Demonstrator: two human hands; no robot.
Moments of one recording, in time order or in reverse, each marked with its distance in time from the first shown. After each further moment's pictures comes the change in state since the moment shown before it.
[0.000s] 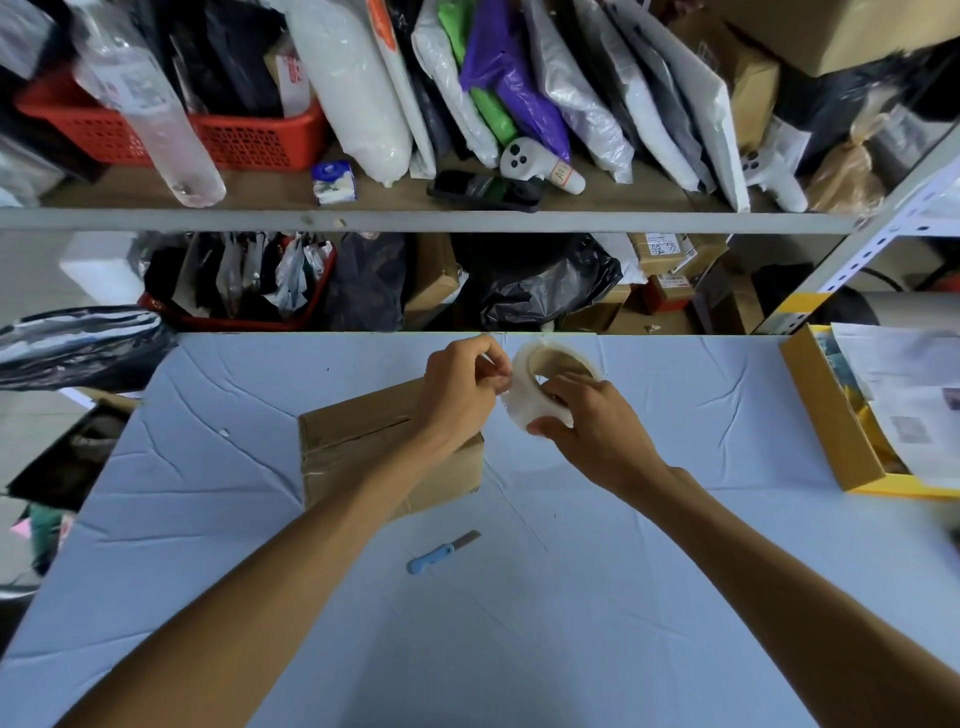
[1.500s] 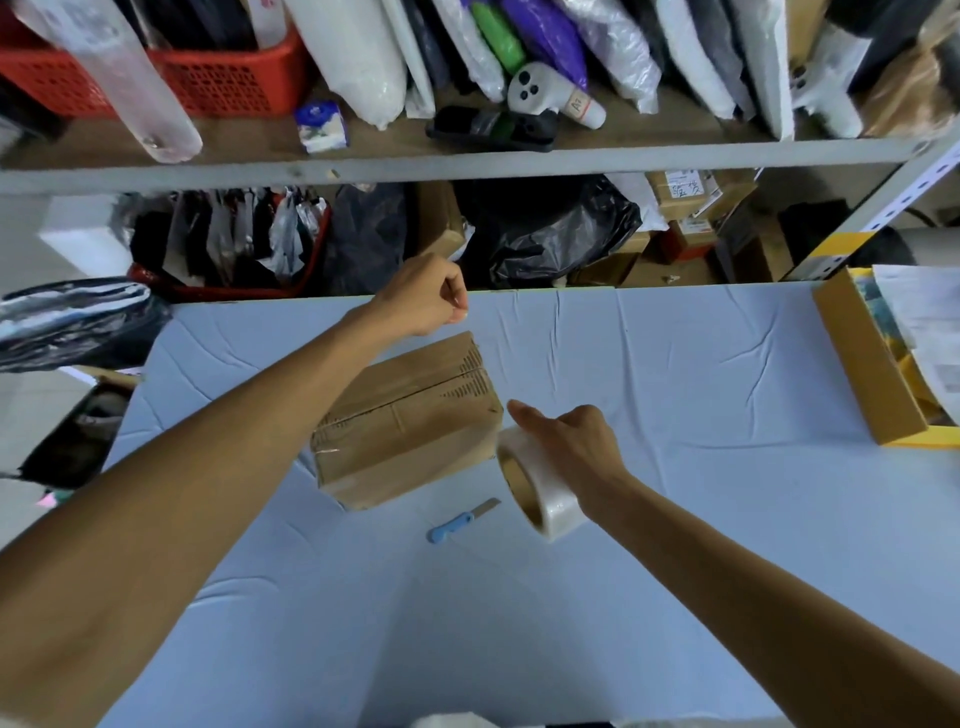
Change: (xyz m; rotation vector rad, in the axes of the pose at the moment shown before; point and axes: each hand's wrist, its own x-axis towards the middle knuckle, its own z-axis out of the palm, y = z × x) left_hand 0.082 -0.055 -0.041 0.329 -0.310 0.009; right_hand -0.010 -0.039 0.050 0.615 -0.178 0.992
